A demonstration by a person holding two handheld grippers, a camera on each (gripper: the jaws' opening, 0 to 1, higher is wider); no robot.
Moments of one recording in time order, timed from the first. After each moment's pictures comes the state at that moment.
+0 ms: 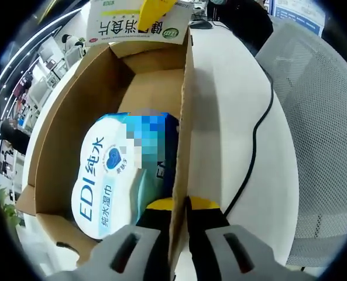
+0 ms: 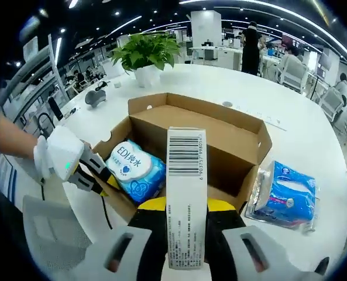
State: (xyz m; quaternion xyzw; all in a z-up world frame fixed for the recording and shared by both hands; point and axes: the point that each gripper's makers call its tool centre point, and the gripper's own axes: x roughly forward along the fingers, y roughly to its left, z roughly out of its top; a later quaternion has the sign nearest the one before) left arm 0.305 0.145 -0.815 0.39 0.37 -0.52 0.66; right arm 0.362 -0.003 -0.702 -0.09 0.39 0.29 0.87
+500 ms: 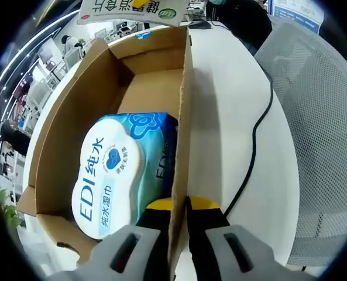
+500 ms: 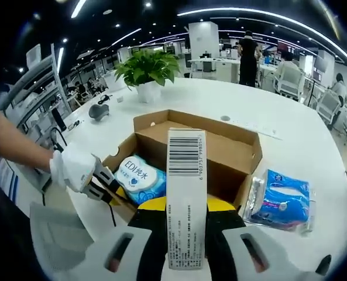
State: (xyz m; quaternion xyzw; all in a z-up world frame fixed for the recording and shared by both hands) left arm 0.305 0.145 -0.815 0.40 0.37 -0.52 0.66; right arm 0.358 -0.007 -0.670 -0.07 0.36 0.29 0.89
